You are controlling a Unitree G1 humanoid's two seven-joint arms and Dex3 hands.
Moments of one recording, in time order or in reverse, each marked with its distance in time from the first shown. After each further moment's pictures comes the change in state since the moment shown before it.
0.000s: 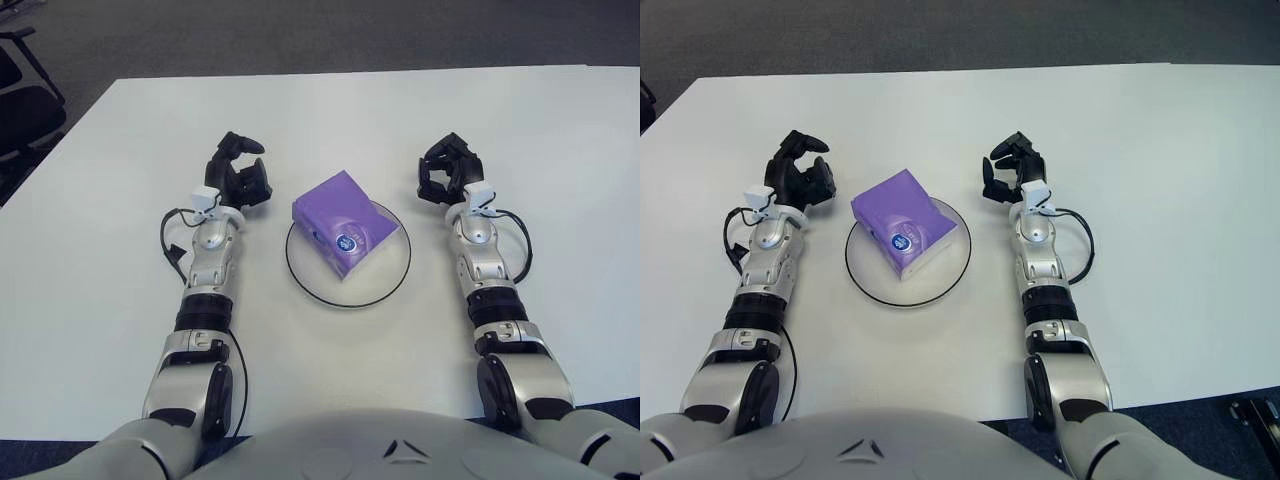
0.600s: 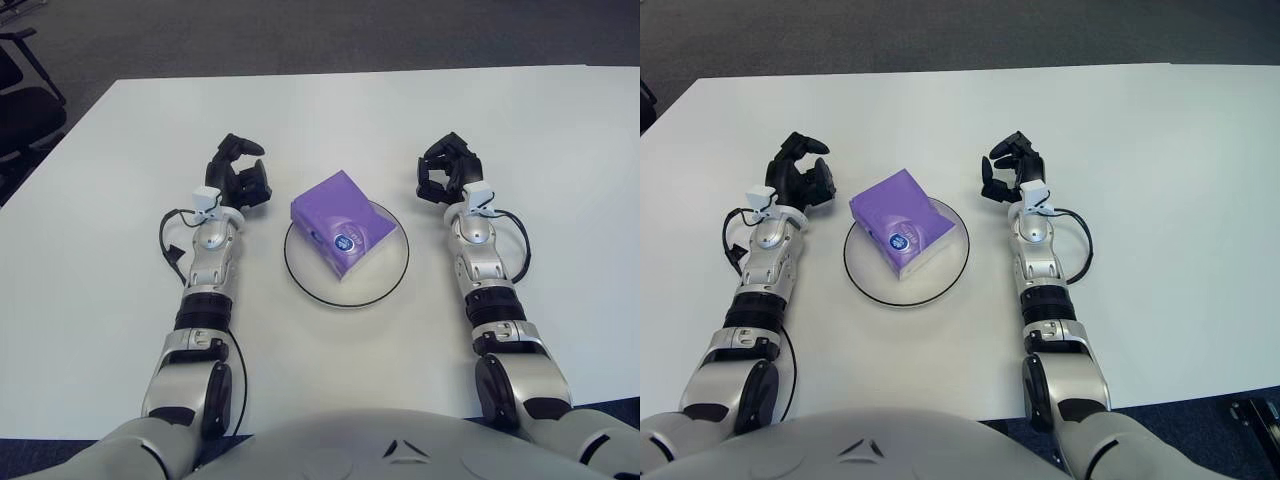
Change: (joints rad) left arm -0.008 0.008 -0.001 0.031 0.012 0.000 0.004; right arm -0.001 0.009 -0.001 -0.002 0.000 -0.001 -0.012
